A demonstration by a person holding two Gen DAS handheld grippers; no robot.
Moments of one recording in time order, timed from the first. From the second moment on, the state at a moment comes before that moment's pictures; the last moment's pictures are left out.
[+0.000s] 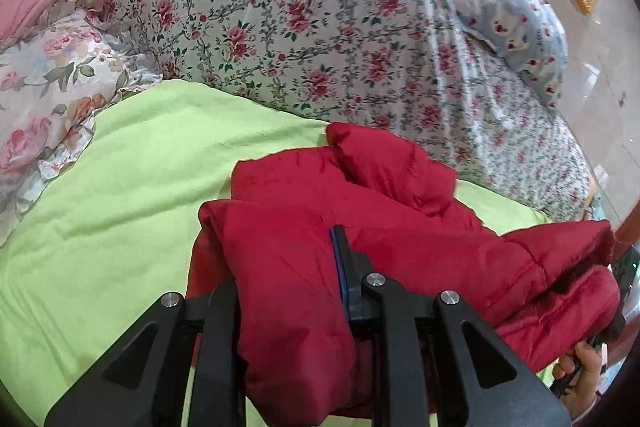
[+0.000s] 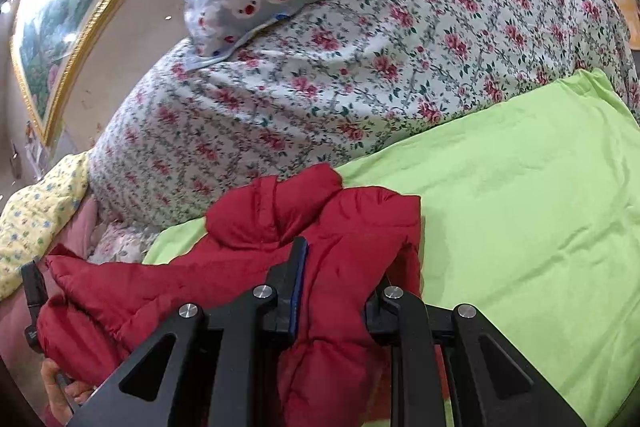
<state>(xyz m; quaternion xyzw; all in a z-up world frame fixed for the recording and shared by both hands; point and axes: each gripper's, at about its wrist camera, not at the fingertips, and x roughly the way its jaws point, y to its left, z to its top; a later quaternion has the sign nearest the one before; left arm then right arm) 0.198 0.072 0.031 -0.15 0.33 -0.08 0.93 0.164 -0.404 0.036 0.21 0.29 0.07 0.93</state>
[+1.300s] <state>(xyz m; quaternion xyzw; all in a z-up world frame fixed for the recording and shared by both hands) 0.286 0.069 0.020 -0.12 0.35 -0.08 0.93 0.324 -0.417 -0.057 0.23 0.34 -0.02 0.91</state>
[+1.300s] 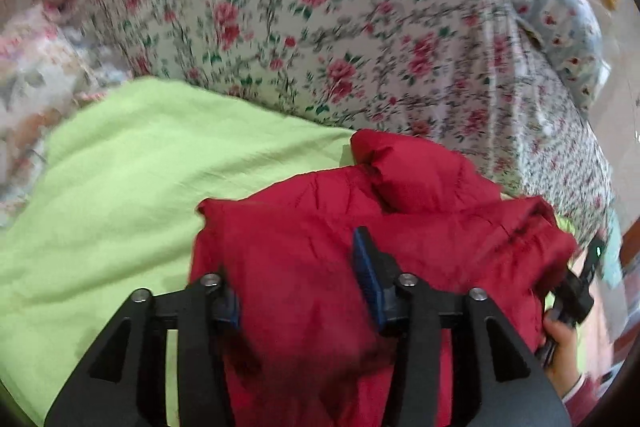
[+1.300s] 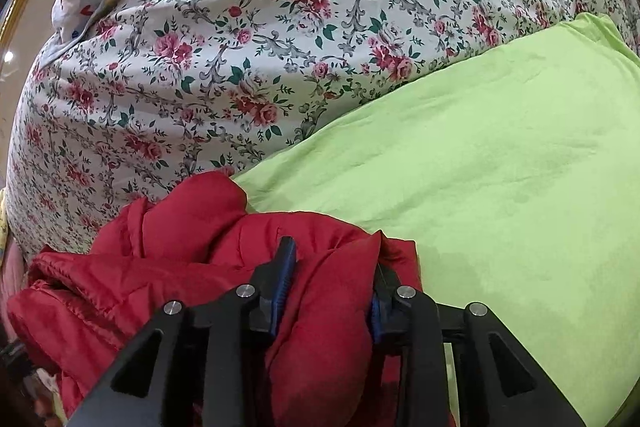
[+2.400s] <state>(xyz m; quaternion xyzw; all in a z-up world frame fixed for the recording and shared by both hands) 0.276 -0.032 -0.031 0.01 0.38 -0.11 0.92 0.259 -0.327 -0.013 0.02 0.39 0.10 0.92</state>
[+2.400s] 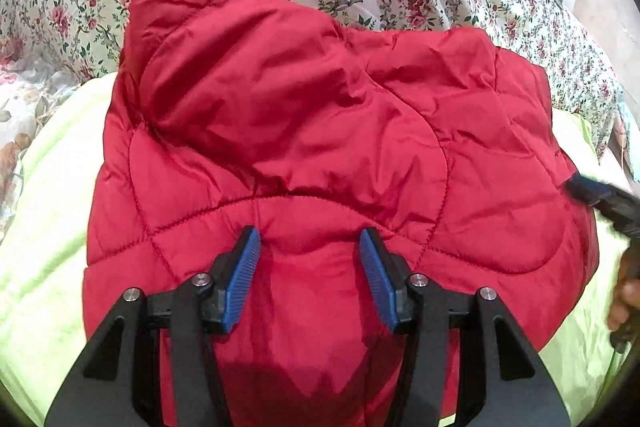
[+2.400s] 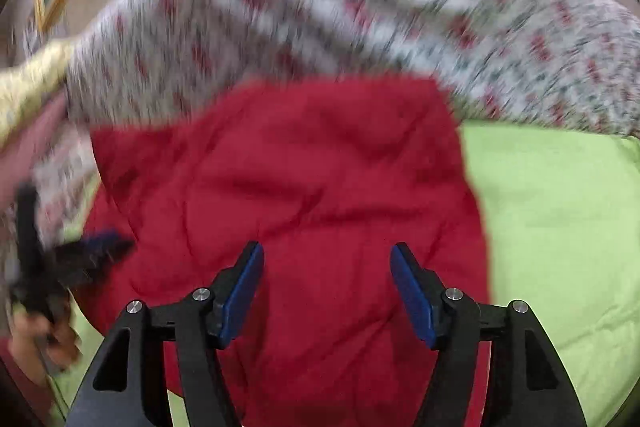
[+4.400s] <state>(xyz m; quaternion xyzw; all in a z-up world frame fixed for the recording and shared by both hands) 0.247 0.102 -0.044 -0.17 0.37 -0.10 0.91 0.231 -0.425 -0.033 0.14 0.40 0.05 0.90</state>
